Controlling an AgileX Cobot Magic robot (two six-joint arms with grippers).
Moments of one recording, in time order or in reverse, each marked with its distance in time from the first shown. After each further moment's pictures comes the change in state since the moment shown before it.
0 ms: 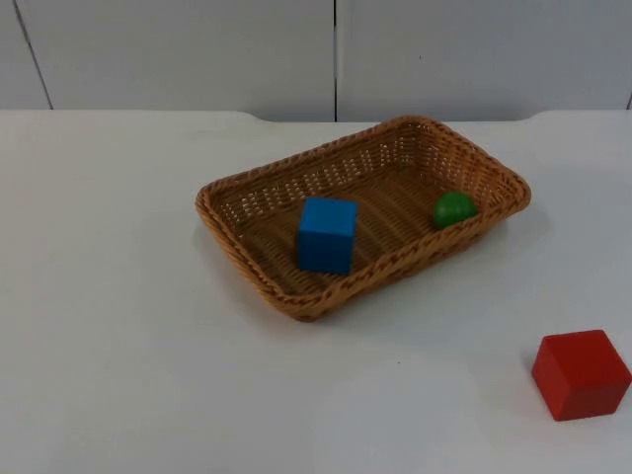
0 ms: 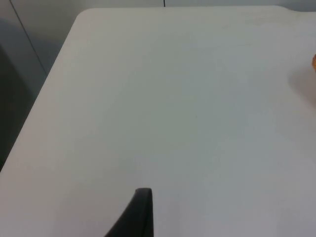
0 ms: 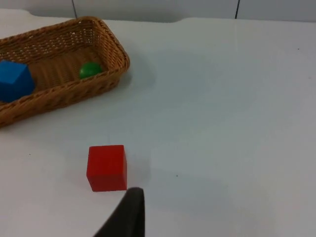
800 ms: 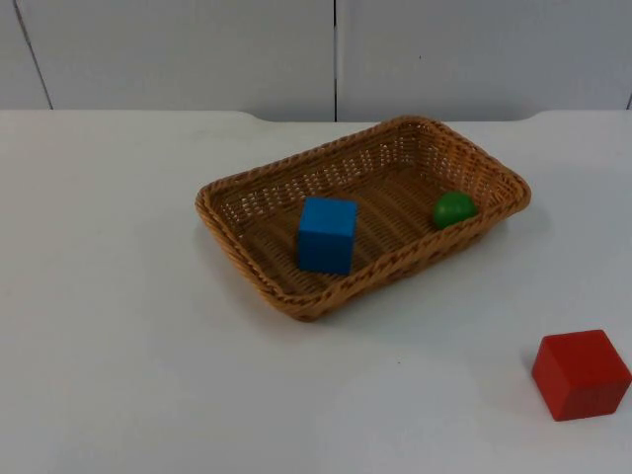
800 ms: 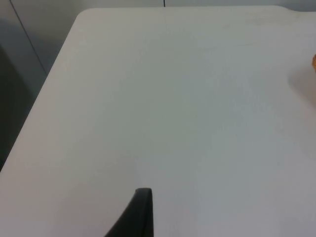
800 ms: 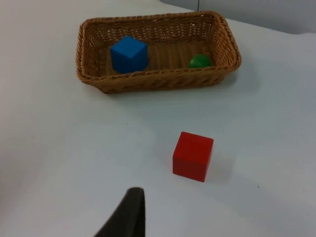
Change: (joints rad) right arm 0.383 0.000 0.000 0.000 0.000 -0.004; left arm 0.000 0.000 0.000 0.000 0.000 0.000
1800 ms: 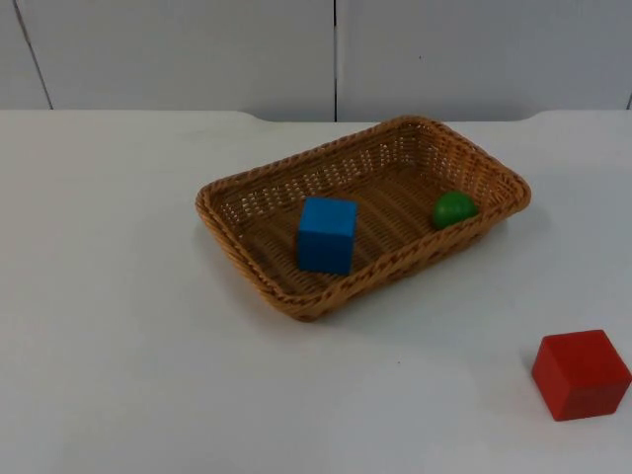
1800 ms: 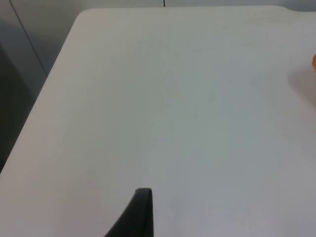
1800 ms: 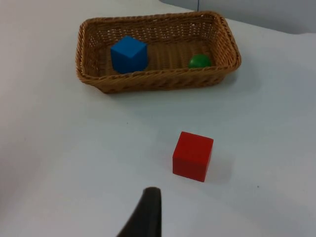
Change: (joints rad) right arm 0.000 0.000 0.000 0.000 0.000 0.000; left arm 0.000 0.000 0.000 0.000 0.000 0.002
